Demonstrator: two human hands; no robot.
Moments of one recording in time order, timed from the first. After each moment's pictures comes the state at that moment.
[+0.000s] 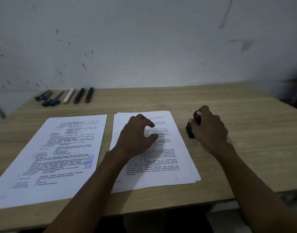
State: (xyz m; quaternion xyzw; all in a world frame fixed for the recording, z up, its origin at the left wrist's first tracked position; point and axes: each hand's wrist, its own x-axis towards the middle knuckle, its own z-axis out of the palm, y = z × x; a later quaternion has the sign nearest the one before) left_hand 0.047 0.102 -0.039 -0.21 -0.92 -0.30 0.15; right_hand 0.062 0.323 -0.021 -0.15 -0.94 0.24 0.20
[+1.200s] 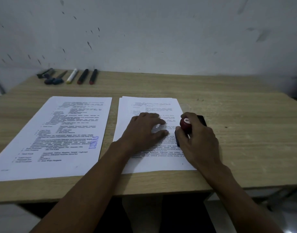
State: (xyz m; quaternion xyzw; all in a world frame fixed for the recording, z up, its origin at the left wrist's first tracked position) left_hand 0.046 0.098 -0.069 -0.24 -0.94 -0.23 0.09; right_hand 0.122 0.267 -0.050 0.03 -0.92 0.29 0.27
